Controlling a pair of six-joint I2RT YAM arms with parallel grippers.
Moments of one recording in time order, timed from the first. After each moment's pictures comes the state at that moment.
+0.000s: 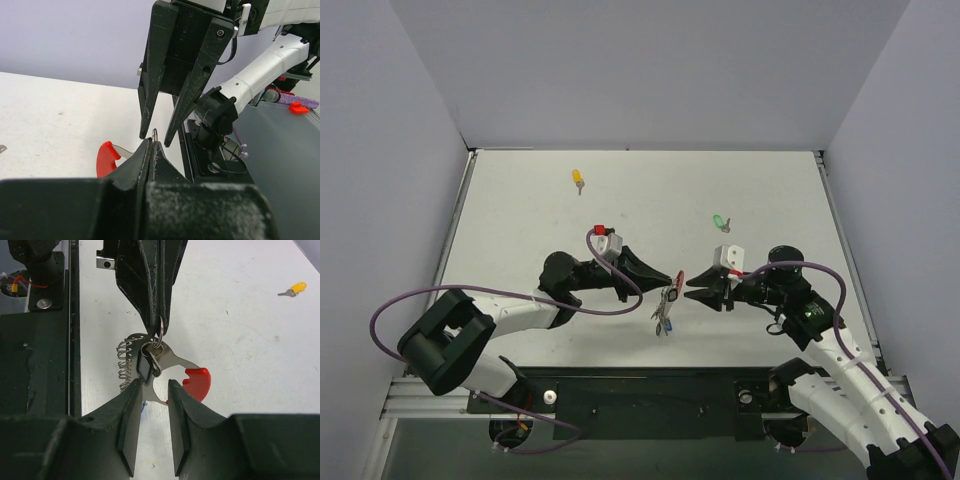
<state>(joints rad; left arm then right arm) -0.74 1.43 0.53 1.28 0.80 -0.47 0.44 0.72 0.55 -0.11 -0.87 -0.35</state>
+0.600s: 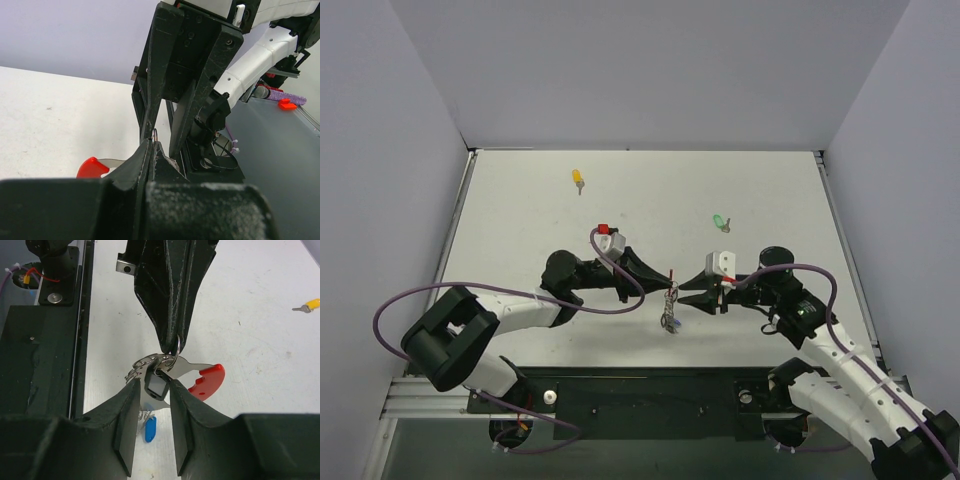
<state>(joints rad) -0.74 1.45 0.54 1.28 0.85 -0.51 0.49 0.76 0.53 -0.06 -0.90 -0.39</state>
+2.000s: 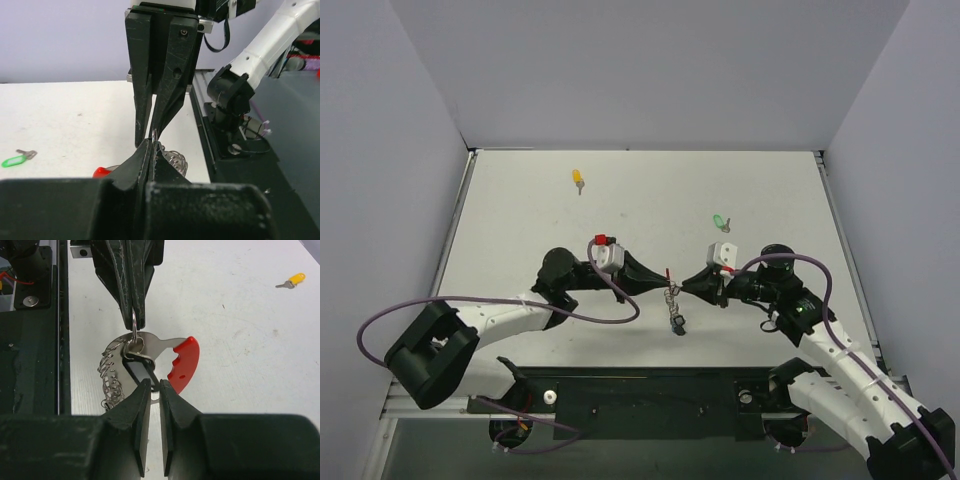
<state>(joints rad) -0.74 1.38 0.54 1.14 0.85 -0.28 0.46 0.79 0.51 -0.01 -0.84 -0.33</state>
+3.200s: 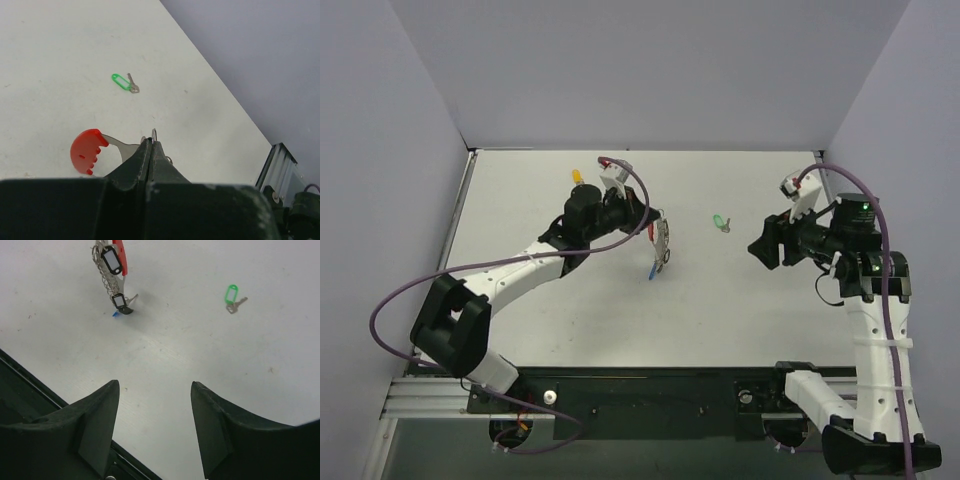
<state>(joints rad) -0.64 1.51 1.01 0.34 0.29 -0.50 0.01 0.93 1.21 -0.92 -0.57 -0.27</state>
